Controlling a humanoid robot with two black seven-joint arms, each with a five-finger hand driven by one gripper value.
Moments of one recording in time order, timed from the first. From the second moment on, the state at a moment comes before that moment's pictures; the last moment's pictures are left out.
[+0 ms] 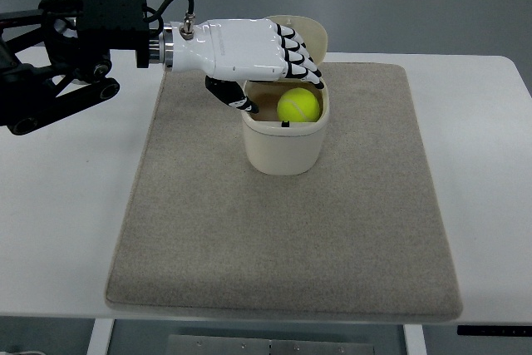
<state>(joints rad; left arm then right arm) -1.35 0.55 -0.13 -1.22 1.85 0.13 -0.56 0.03 0.00 -0.05 0.21 0.03 -0.13 0.06</state>
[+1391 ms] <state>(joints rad) -1.27 0.93 -0.08 -1.20 0.96 -0.03 -0.57 0.03 0.00 -0.05 0.21 0.03 -0.13 0.06</state>
